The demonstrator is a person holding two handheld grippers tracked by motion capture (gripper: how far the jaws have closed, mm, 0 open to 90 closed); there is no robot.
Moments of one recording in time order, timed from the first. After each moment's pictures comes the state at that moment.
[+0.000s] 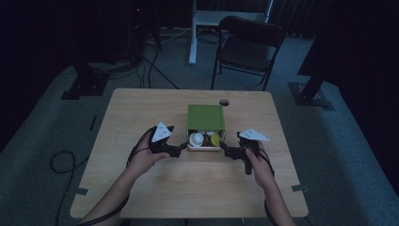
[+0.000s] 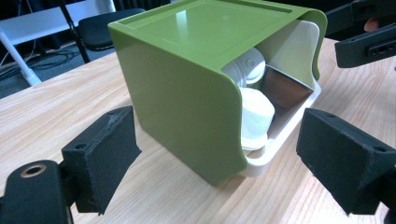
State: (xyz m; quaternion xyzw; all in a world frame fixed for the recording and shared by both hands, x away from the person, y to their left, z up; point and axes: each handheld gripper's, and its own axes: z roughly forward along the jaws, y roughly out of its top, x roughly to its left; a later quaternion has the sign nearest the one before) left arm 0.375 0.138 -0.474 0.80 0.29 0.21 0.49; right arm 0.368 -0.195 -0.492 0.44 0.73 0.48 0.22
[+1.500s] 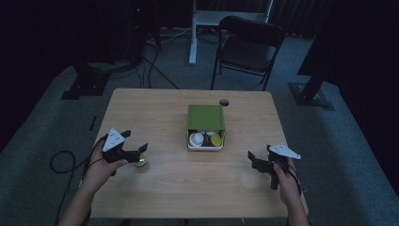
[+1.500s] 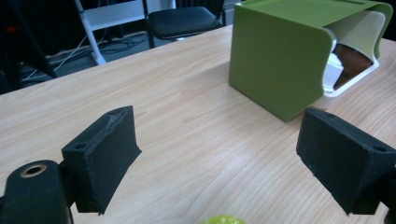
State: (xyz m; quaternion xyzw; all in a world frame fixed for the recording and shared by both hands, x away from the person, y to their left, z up) left arm 0.330 0.263 -0.464 0.76 0.37 0.27 0.47; right arm 0.321 -0.282 -0.510 0.51 0.69 0.44 0.26
